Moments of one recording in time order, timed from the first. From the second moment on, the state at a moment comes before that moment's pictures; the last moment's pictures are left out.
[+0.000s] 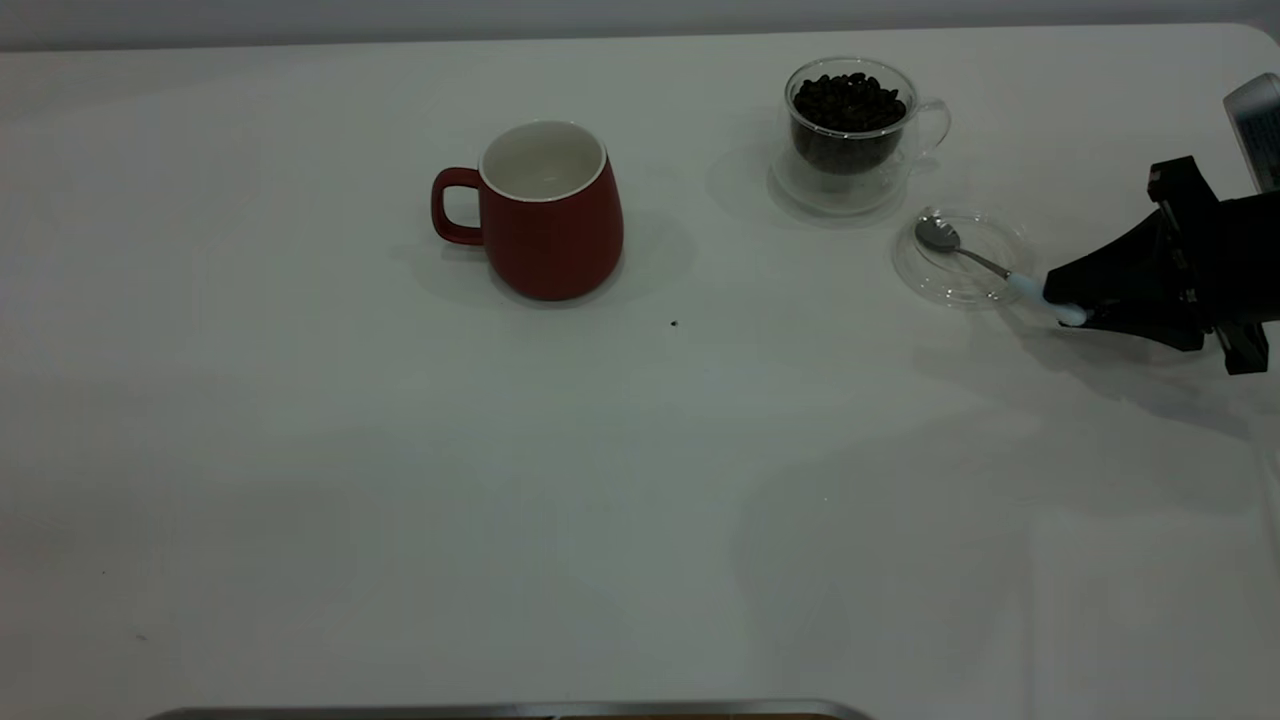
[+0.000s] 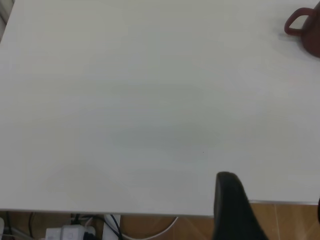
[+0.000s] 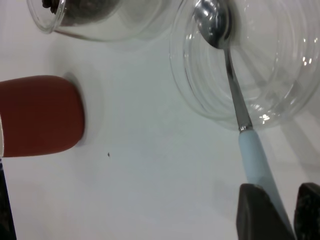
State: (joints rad) left arm 0.05 -0.02 -0.49 -0.01 1.14 0.01; right arm -0.42 2.48 -0.98 1.67 0.86 -1.56
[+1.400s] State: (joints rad) left arm 0.05 -0.02 -0.49 -0.01 1.14 0.01; right arm -0.39 2.48 -0.96 1.65 0.90 -1.51
